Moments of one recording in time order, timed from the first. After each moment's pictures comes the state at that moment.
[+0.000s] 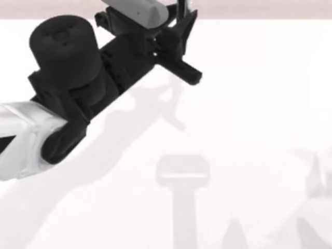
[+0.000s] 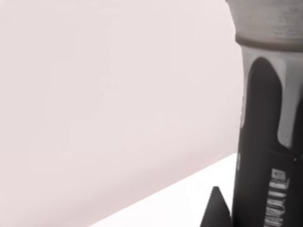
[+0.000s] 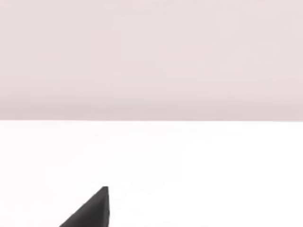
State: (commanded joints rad) left arm -0.63 1.51 0.80 0.79 0.15 0.00; right arm 0.00 0.00 0.00 0.00 0.00 0.00
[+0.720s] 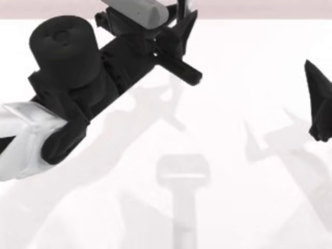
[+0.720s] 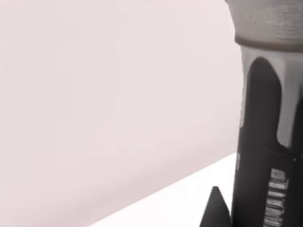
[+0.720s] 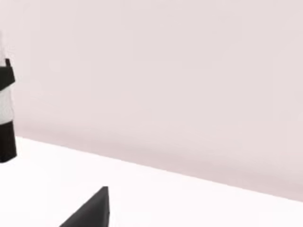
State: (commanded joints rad) left arm -0.63 1.51 0.80 0.79 0.15 0.00; right arm 0.46 0.70 0.46 0.24 0.10 -0.01
